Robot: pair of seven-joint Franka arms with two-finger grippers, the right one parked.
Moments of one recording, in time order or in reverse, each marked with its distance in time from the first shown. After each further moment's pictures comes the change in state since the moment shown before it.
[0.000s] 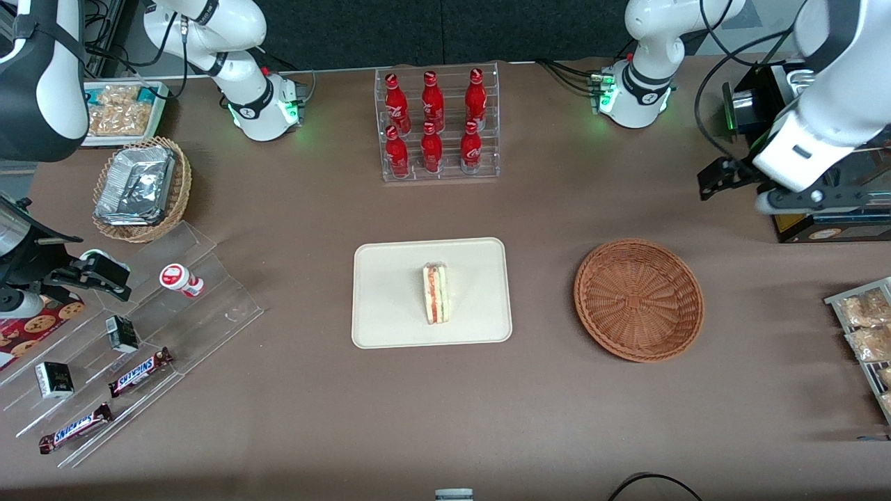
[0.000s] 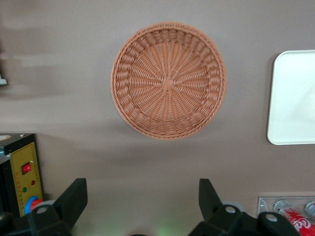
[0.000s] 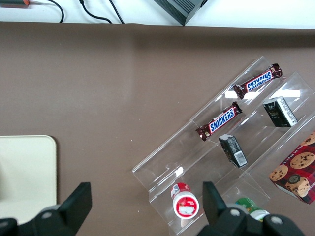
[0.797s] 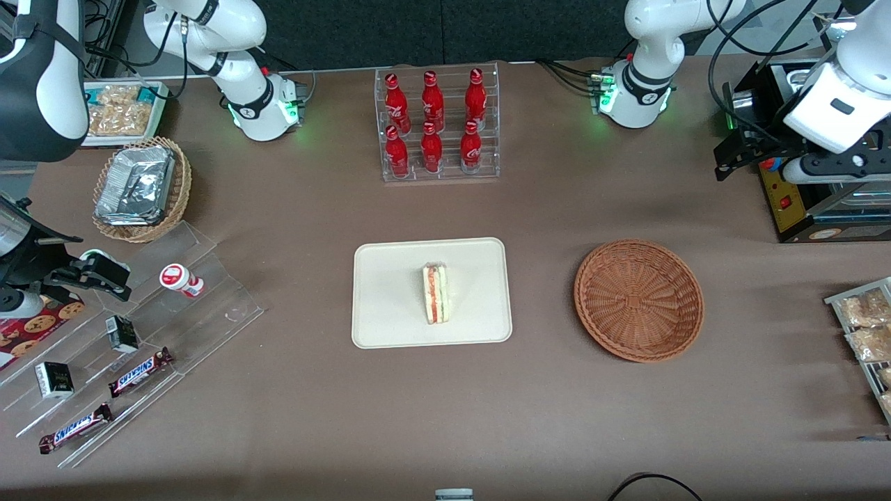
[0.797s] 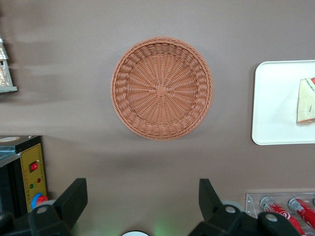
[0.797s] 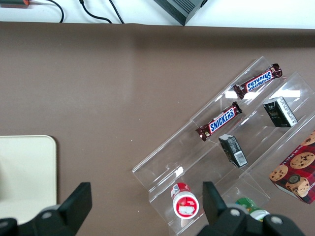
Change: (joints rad) arm -0.080 0.016 0.050 0.129 0.006 -0.092 -0.023
